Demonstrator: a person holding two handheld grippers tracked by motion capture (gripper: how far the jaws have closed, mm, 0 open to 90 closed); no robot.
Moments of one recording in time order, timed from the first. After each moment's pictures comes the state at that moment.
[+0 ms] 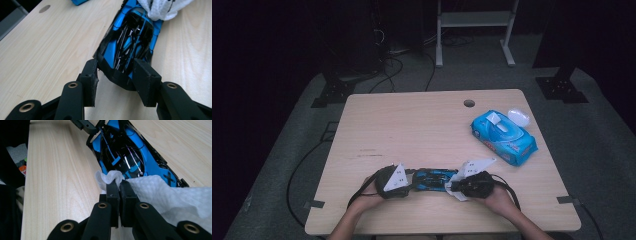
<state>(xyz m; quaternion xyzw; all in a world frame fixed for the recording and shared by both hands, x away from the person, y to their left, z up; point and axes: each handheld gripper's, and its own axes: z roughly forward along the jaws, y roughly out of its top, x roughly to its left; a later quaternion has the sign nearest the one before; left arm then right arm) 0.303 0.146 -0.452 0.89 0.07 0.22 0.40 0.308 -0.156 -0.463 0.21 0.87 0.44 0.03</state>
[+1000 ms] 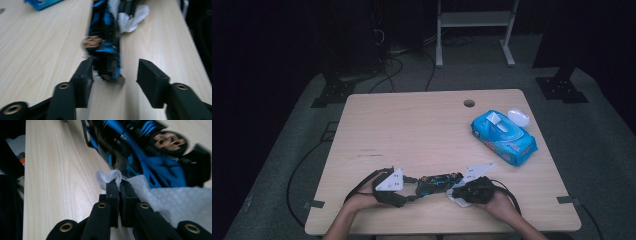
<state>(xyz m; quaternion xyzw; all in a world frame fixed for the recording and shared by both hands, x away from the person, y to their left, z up) 0.301 0.154 -0.447 0.90 0.02 0.11 0.43 0.300 -0.157 -0.474 0.21 0.89 0.41 0.02</state>
